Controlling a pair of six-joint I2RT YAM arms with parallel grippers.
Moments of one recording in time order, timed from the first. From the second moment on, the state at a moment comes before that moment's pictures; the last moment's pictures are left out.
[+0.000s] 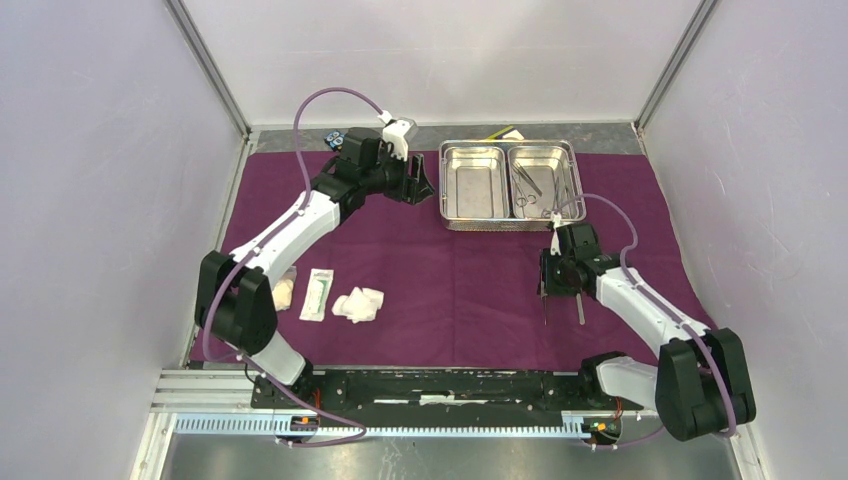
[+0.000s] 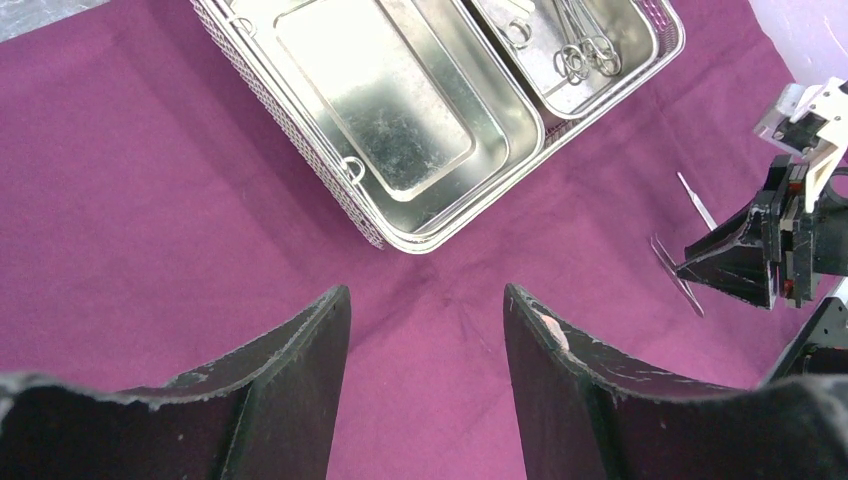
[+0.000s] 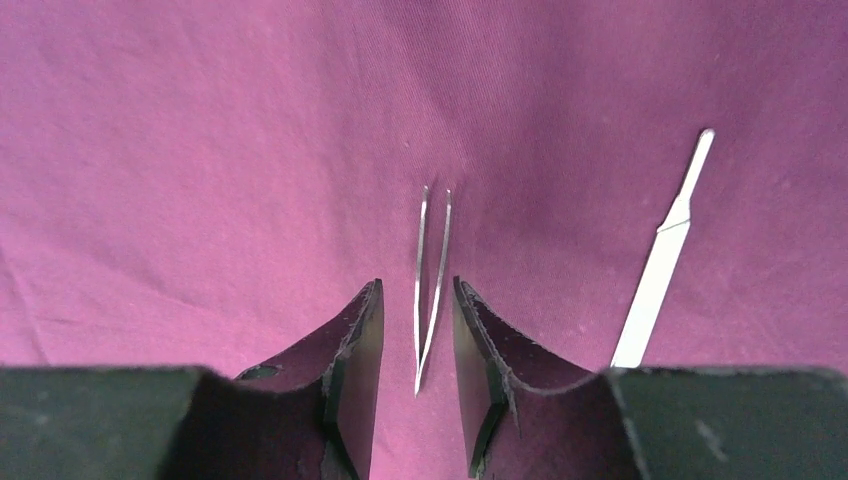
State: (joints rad) left arm -0.45 1.60 1.31 -0.23 0.37 -0.15; right arm 0.24 1.17 0.58 -0.52 -0.05 0.25
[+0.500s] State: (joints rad) left arm -0.45 1.57 1.30 -0.24 0.36 -0.14; right arm 0.24 1.19 0.88 -0.45 -0.04 0.11
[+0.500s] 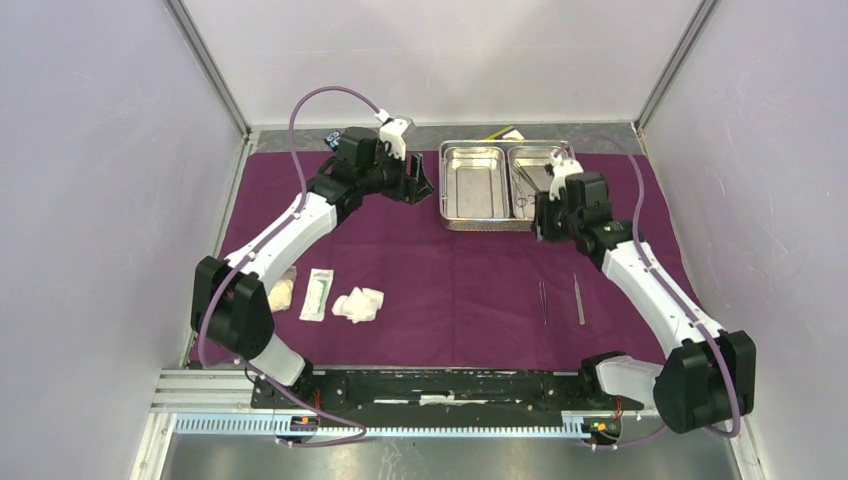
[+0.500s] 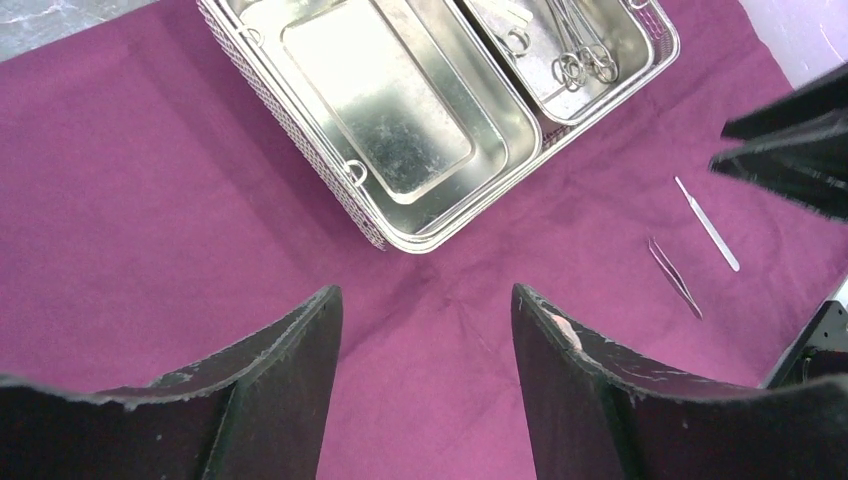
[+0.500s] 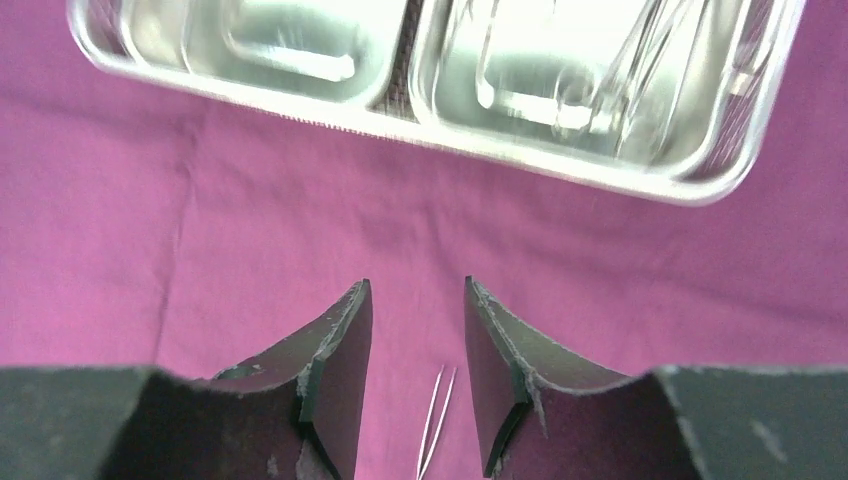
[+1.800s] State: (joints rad) left arm -0.41 1.54 1.30 -0.32 0.36 -0.09; right arm 0.11 2.21 1.72 -0.46 -0.14 -0.48
